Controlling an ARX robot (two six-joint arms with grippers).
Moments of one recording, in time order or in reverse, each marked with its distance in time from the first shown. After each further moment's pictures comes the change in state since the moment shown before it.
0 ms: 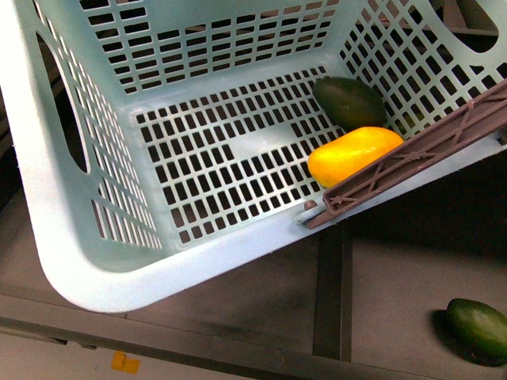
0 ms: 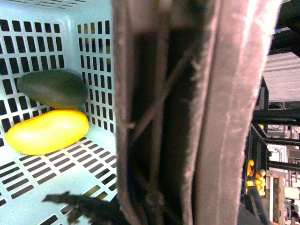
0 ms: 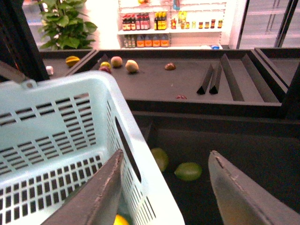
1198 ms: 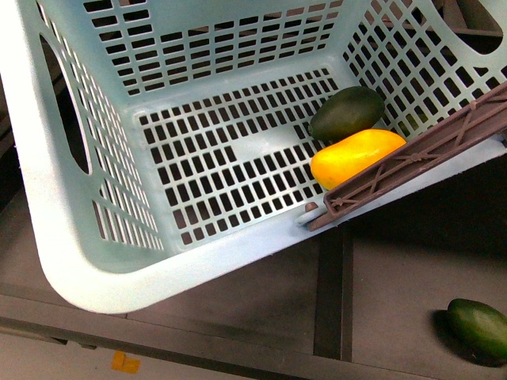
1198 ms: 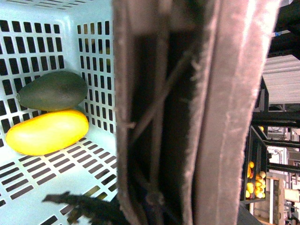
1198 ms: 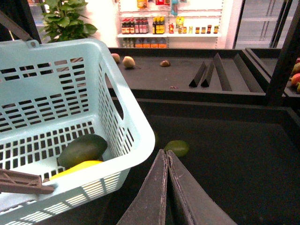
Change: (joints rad) left arm 0.000 0.000 0.000 0.000 -0.003 0.000; right arm -0.146 -0.668 -0.325 -0.321 -0.143 -0.031
